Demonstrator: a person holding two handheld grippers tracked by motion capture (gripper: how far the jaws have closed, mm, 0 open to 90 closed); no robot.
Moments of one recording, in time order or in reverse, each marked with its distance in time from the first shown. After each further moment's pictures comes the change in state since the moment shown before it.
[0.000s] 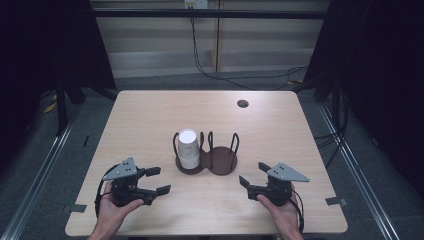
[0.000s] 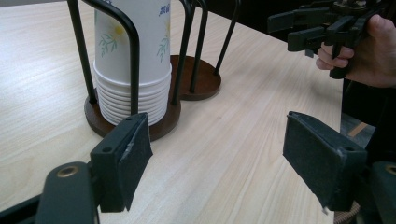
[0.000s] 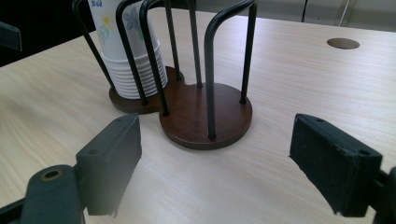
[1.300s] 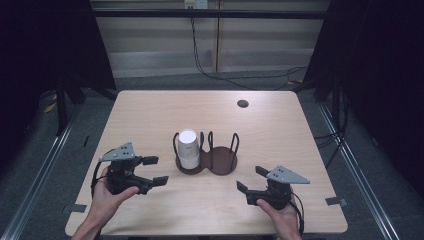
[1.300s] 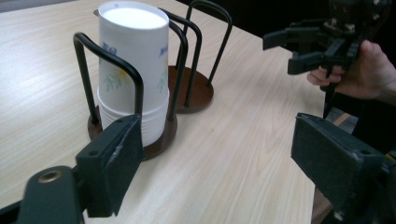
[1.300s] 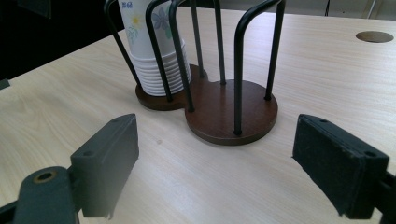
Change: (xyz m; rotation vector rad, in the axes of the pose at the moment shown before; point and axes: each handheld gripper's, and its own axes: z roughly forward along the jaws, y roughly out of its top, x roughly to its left) left arm 0.009 0.046 -0.008 0.069 -0.050 0.012; right arm 0.007 -0.001 -0.005 0.012 0.079 0.019
